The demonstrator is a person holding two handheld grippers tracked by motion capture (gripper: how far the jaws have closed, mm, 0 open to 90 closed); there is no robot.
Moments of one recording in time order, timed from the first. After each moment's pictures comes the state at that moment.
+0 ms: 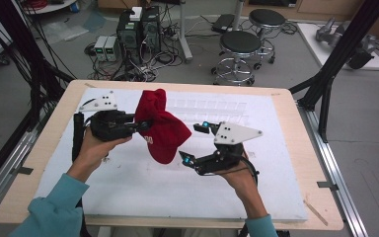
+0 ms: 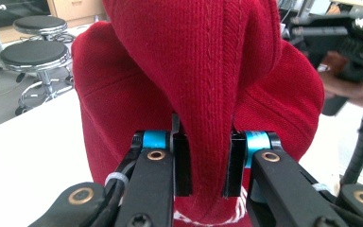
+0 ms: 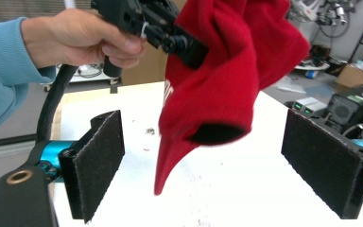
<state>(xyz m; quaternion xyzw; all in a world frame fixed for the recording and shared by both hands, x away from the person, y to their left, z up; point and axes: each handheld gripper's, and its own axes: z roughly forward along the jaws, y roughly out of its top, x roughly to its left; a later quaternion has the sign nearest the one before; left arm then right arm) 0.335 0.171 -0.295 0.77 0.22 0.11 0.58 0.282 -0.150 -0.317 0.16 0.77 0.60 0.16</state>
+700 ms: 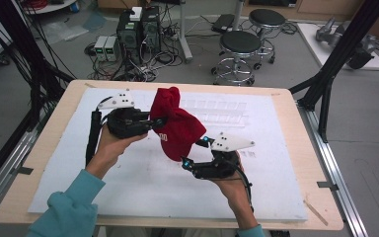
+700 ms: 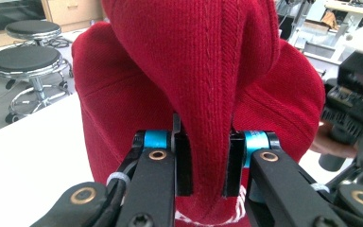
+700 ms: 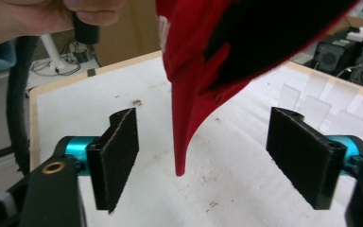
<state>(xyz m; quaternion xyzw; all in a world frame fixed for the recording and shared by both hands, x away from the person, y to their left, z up) 0.342 0.139 -0.296 0.77 0.22 0.10 0.59 0.281 -0.147 -0.361 0.26 0.77 0.57 0.14</state>
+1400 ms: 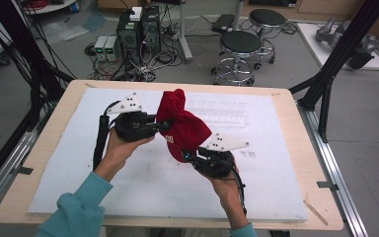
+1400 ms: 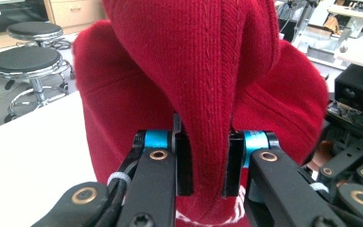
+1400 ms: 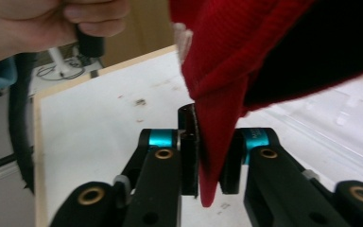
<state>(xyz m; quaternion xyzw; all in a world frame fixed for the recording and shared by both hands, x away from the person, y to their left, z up) 0.342 0.125 -0.307 0.76 0.23 0.11 0.60 0.283 -0.137 -0.370 0.27 0.77 0.57 0.12</state>
